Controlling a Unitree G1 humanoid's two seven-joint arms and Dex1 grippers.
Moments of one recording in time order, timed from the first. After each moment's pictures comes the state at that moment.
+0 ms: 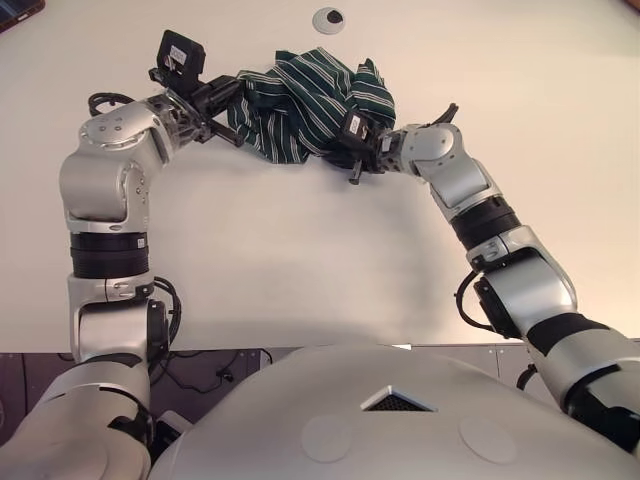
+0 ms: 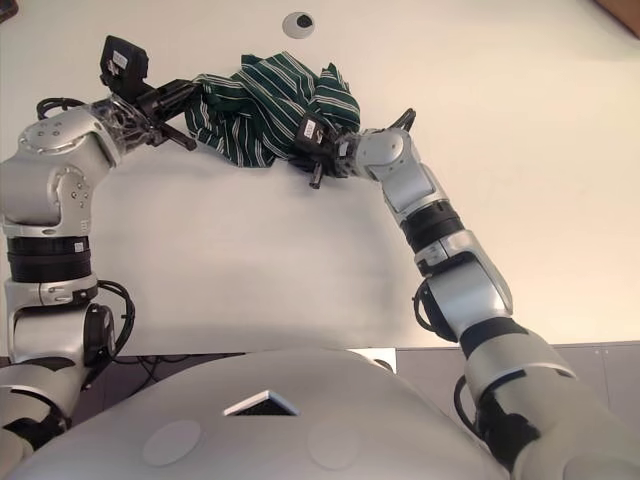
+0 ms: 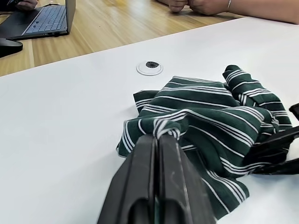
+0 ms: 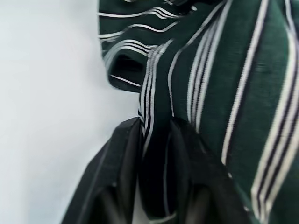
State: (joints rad) left arm -0.35 0.50 0.03 -0.02 -0.31 0.72 -0.58; right arm -0.61 -0.19 0.44 0.67 -0.07 0.13 0.80
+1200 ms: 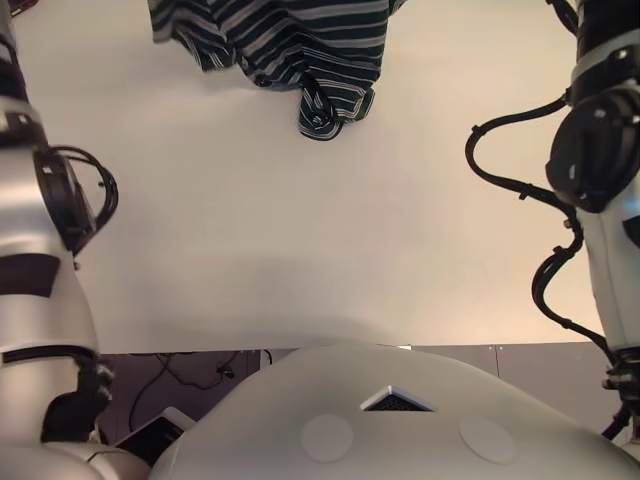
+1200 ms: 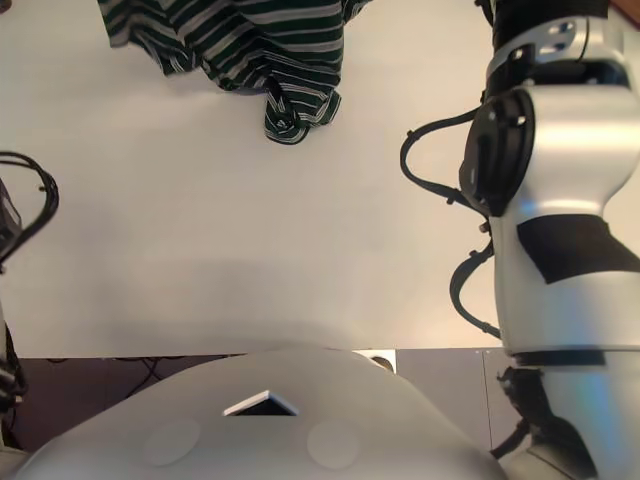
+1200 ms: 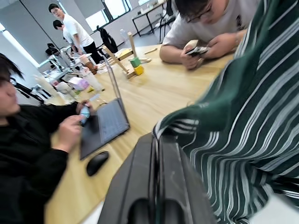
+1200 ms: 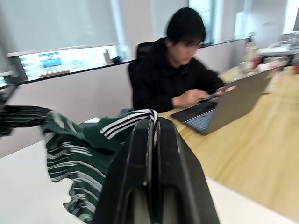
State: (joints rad) left arm -1.24 0.69 -0.10 0.98 -0.01 0.09 -0.92; right arm -1.40 -0.29 -0.19 1.21 0.27 0.16 0.69
